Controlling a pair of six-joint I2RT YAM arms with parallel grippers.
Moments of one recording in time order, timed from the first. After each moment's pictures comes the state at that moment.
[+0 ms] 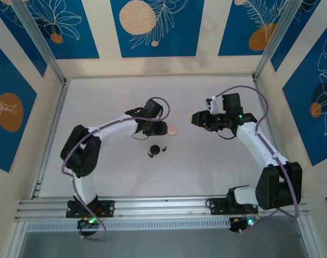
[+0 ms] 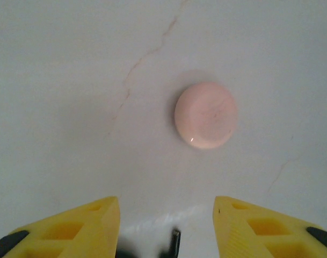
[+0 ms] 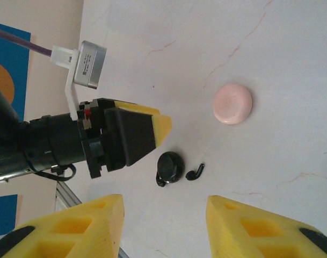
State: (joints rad) left arm -0.70 1.84 1.34 -0.58 0.08 -0.60; right arm 0.16 1.32 1.00 -0.57 -0.72 0.43
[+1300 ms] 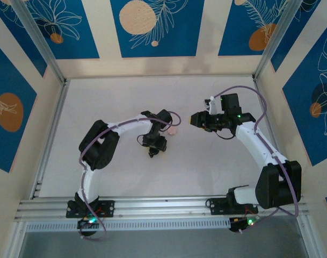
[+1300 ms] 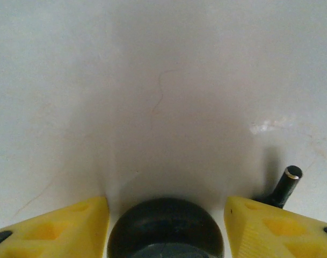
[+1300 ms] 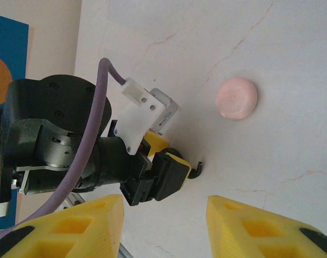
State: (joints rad) left arm -0.77 2.05 1.48 -0.93 0.03 -0.44; right arm 0.17 1.33 1.00 -0.57 -0.73 0.43
